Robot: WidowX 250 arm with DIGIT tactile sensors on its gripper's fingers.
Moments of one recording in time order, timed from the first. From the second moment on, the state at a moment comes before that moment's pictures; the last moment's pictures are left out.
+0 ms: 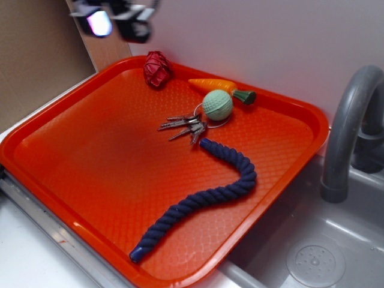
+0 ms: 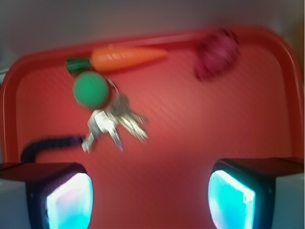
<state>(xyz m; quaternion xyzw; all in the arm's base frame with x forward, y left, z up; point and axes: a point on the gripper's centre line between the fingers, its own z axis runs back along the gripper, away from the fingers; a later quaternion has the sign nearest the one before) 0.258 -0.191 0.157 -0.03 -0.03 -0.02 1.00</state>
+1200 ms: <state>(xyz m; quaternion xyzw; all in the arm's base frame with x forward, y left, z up) 0.306 -0.252 0.039 0.07 0.00 -0.04 1.00</state>
